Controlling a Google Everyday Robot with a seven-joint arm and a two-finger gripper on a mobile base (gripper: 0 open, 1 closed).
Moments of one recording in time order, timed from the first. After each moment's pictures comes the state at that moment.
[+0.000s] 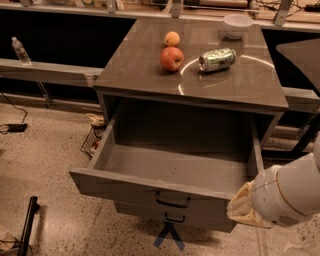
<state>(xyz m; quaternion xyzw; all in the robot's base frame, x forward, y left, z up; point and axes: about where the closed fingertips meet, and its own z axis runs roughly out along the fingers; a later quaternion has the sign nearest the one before) 0.327 -0.172 0.765 -0.62 0.76 0.10 0.18</state>
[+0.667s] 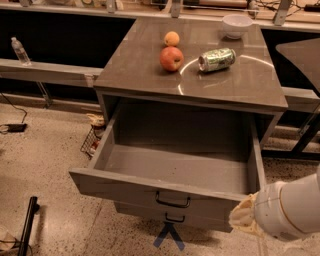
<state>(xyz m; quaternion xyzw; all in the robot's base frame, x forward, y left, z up) 0.320 -0.180 0.734 -0.61 0.76 0.09 0.20</state>
